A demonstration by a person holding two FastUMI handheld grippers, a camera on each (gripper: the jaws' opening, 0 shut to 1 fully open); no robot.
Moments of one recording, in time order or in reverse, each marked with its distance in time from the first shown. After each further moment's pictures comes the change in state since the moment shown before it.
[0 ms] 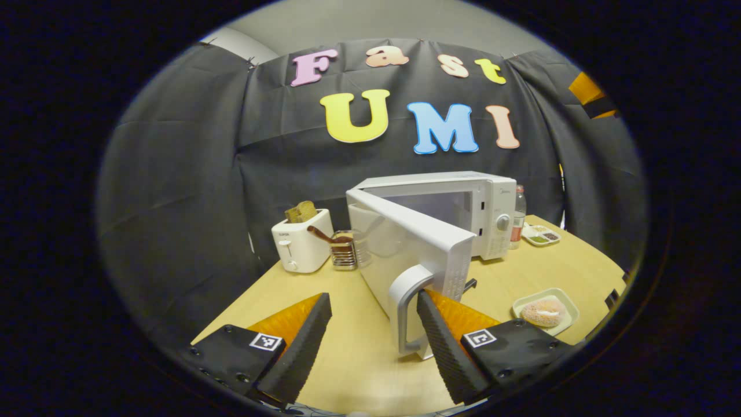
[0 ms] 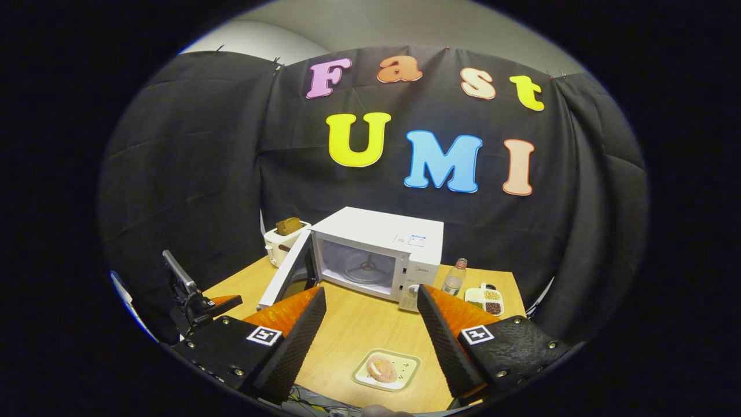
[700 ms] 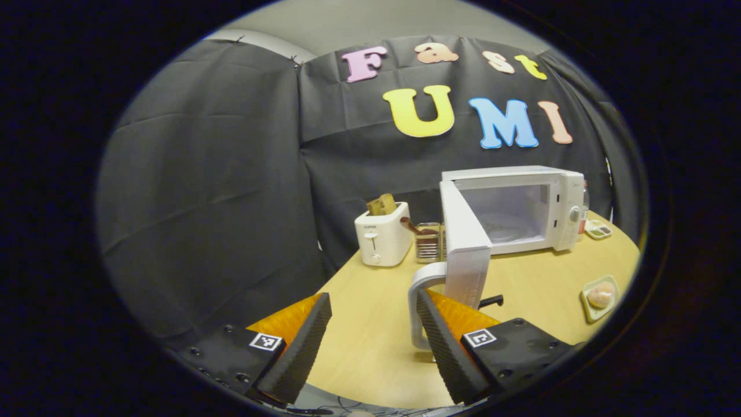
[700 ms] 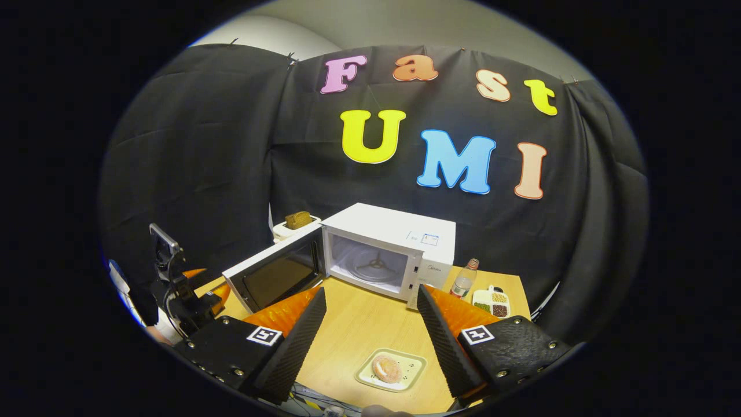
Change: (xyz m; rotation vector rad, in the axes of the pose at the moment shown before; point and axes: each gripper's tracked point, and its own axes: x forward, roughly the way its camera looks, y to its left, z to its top) left arm -0.014 0.152 -0.016 -0.009 0.023 0.269; right arm 0.001 0.012 -0.010 -0.032 0.016 0.017
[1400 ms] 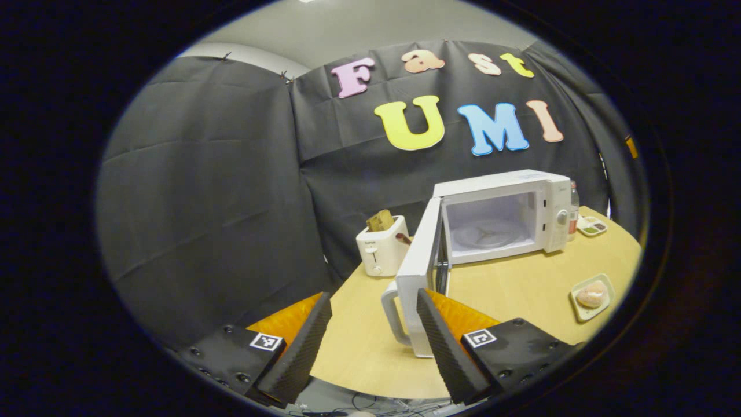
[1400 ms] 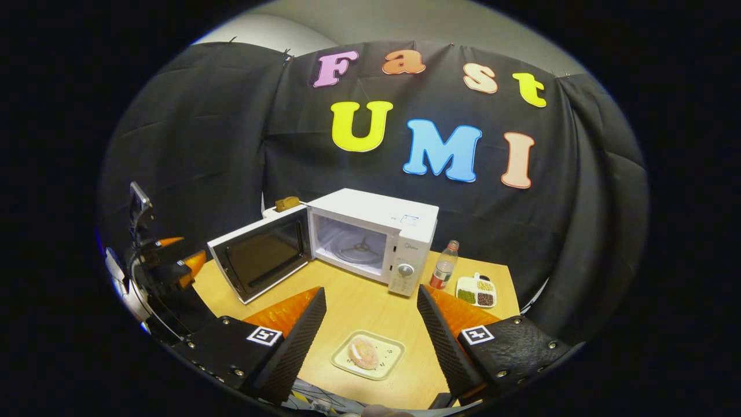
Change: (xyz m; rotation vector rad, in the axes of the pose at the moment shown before) left arm -0.079 -0.044 0.061 0.093 -0.064 -0.028; right arm -0.028 -0.057 -0.065 -0.012 0.043 -0.015
